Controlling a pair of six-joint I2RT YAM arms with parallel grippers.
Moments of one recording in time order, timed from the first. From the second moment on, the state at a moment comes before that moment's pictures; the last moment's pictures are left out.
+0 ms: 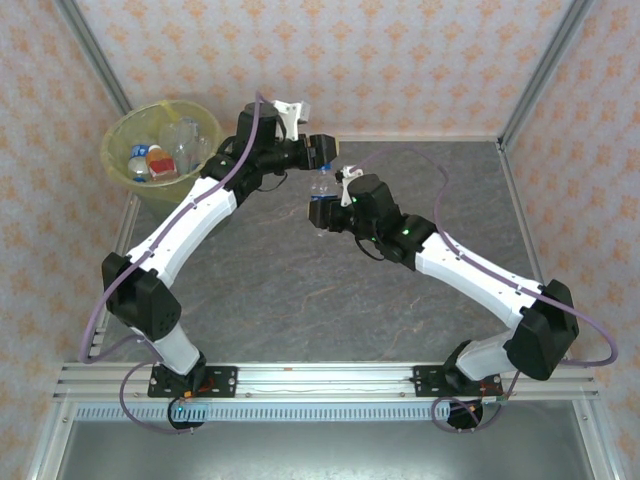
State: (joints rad) left arm -0.43 1.66 1.66 -0.37 0.41 -0.50; right arm 0.77 1.39 1.18 -0.27 0.02 0.52
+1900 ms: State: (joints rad) left arm -0.18 1.48 1.74 -0.54 0.31 -0.50; right arm 0.78 1.22 1.16 -0.21 0.14 0.51
